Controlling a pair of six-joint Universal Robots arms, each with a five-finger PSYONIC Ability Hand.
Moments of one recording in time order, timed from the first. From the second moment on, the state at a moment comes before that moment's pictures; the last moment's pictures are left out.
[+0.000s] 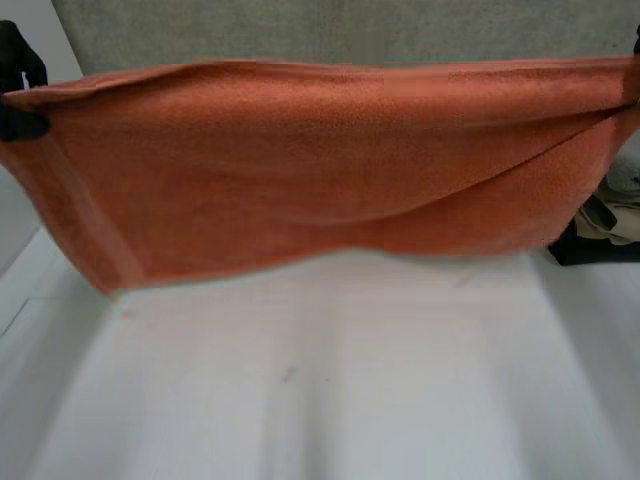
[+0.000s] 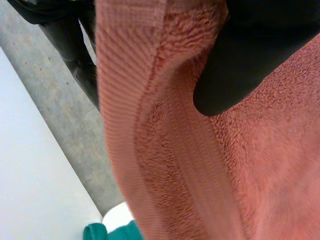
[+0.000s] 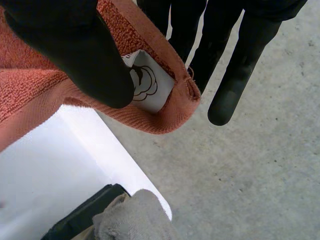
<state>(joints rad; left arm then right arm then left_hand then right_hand) 4.76 -1.48 -1.33 2.78 -1.24 3.29 1.51 -1.41 1.02 0.44 1.18 2.55 1.15 1.20 1.19 1.20 0.99 1.12 1.18 1.19 1.20 1.00</state>
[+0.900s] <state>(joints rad) 4.65 -2.15 -0.98 3.44 -1.36 3.20 1.77 -0.93 0.87 -0.21 1.37 2.71 1.15 1.20 1.19 1.20 0.99 1.12 1.18 1.19 1.20 1.01</state>
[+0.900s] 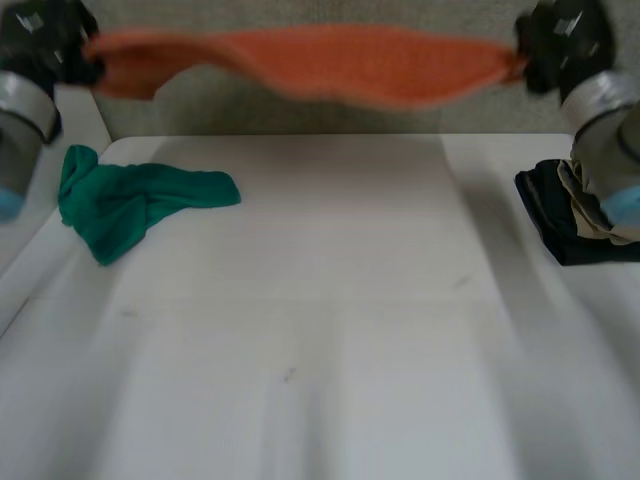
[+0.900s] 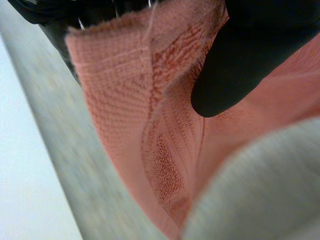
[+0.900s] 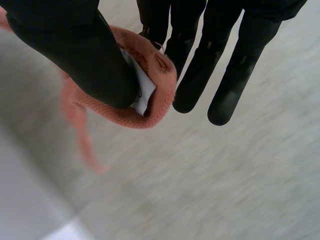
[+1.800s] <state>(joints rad) 4.76 -1.81 -1.67 2.86 -1.15 3.70 1.65 -1.15 1.45 0.26 1.39 2.24 1.15 1.20 1.19 1.20 0.99 1.12 1.18 1.19 1.20 1.01</state>
